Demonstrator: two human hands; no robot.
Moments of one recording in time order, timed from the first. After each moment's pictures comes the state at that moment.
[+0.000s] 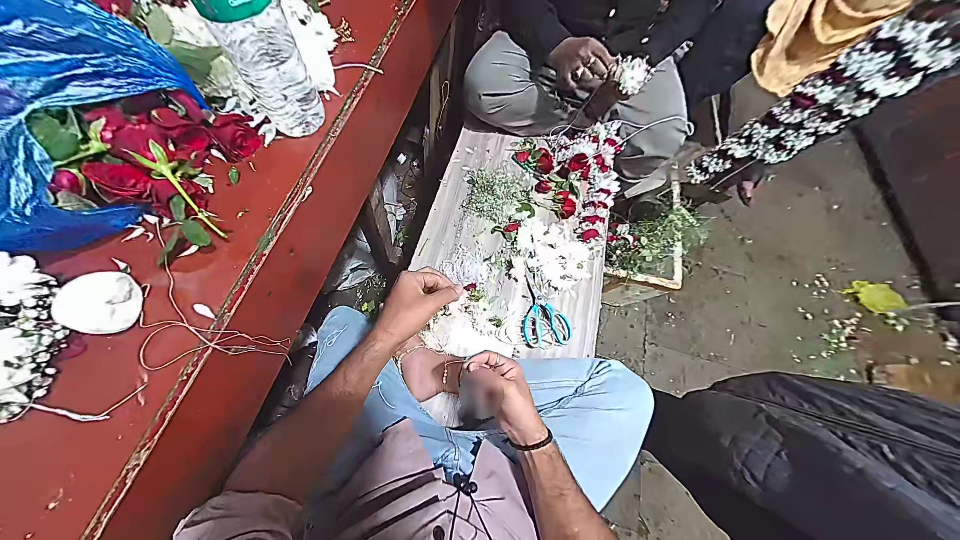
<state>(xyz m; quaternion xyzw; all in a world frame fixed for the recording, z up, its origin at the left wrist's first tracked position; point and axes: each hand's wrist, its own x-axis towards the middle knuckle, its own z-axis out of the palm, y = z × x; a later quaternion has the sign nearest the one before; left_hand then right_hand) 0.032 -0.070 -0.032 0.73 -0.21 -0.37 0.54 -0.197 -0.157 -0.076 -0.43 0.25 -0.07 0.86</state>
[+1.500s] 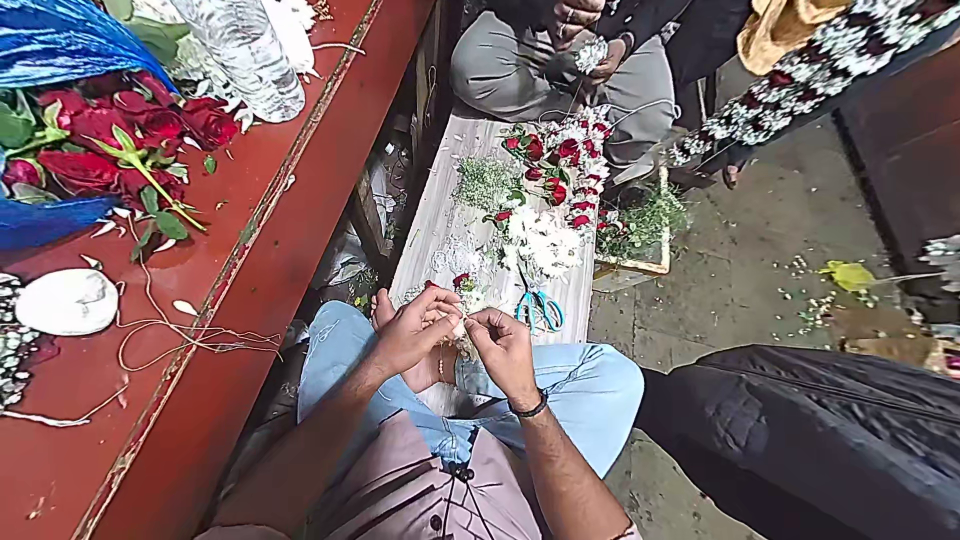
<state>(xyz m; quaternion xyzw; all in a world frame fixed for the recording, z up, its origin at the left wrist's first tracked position) -0.010 -0.041 -0.036 0.63 -0.25 -0.46 0.57 -0.153 -0.177 -0.043 -0.74 0.26 -0.18 0.60</state>
